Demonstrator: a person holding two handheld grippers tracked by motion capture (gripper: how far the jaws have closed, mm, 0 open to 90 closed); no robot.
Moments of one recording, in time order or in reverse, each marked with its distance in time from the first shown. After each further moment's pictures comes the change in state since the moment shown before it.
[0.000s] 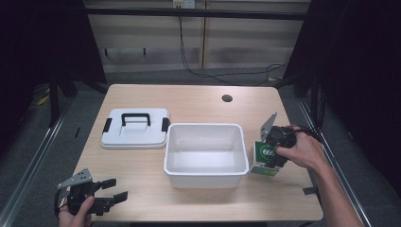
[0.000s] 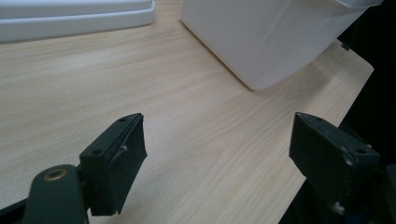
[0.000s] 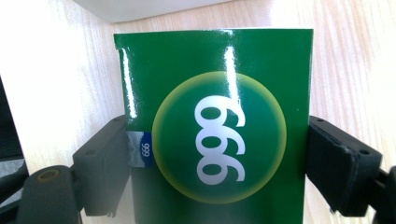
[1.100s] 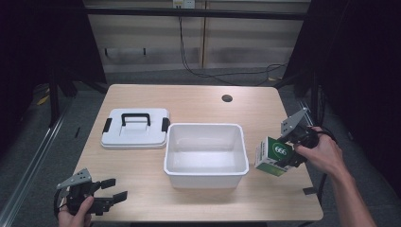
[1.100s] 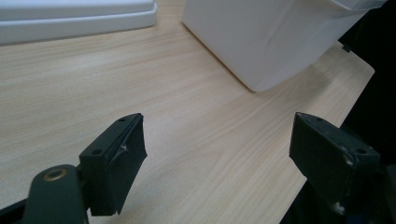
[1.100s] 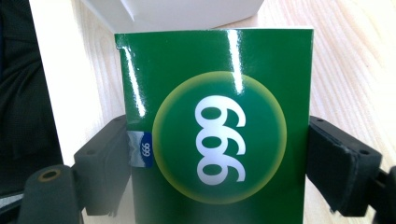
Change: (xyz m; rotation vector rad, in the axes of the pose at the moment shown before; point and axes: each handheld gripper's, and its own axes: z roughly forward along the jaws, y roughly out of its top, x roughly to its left) left arm 0.000 0.000 -0.001 -0.005 0.005 -0.001; right arm 0.009 -0.040 -0.036 -0.211 0.001 0.087
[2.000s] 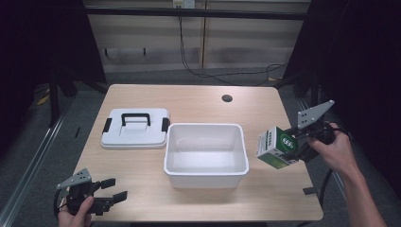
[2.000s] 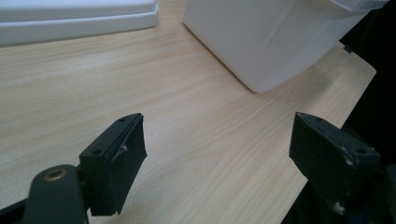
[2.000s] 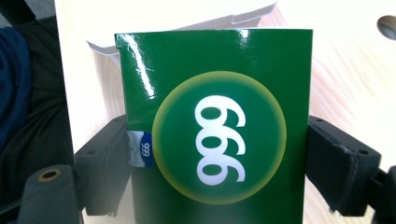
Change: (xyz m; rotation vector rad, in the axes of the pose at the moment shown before) left arm -0.001 0.000 0.000 -0.004 0.005 0.000; right arm 0.005 -0.008 -0.040 -0.215 -0.034 0.013
